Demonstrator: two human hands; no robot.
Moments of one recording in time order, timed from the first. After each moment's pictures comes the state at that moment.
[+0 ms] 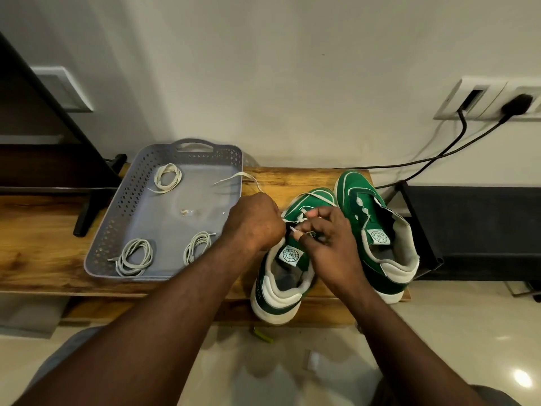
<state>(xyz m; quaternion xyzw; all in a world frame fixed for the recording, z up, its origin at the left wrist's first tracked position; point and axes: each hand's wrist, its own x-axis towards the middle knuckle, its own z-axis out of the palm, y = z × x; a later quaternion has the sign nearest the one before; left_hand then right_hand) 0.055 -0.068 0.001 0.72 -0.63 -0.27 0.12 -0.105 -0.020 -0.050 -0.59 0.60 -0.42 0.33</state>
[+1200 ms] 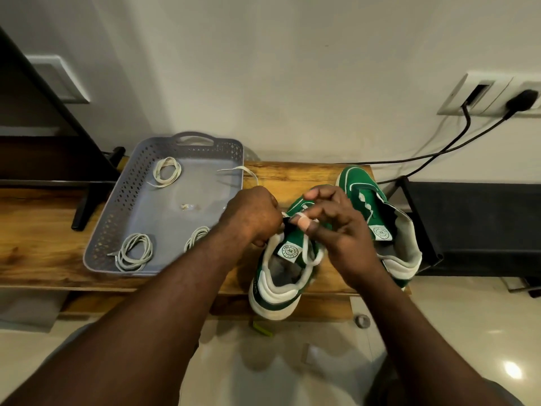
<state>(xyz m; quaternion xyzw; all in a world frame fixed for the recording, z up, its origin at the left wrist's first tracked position) 0.063 -0.077 0.006 0.69 -0.61 -0.37 0.10 -0.114 -0.024 -0.023 -0.62 0.46 -0.48 0.41</state>
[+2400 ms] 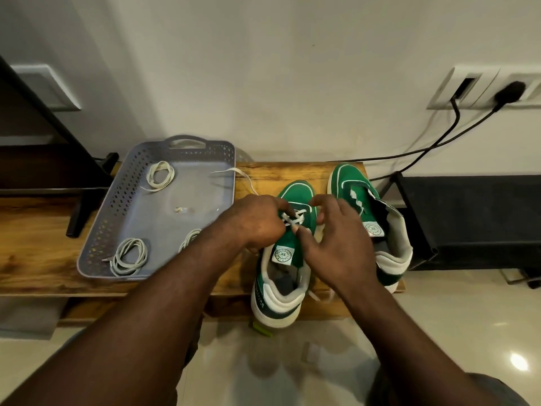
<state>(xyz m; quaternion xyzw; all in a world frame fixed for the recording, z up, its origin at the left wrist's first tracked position) 0.050 -0.065 0.026 0.62 -0.72 -0.32 0.00 -0.110 -0.006 -0.017 -0.67 0.67 -0.28 0.13</state>
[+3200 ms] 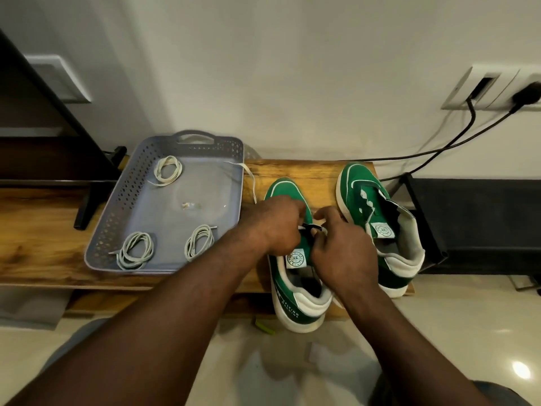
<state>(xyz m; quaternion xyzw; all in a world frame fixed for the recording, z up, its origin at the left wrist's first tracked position) 0.038 -0.055 0.021 0.58 -0.78 -0.23 -0.04 -0.101 -0.007 -0.034 -0.66 0.71 -0.21 0.11</state>
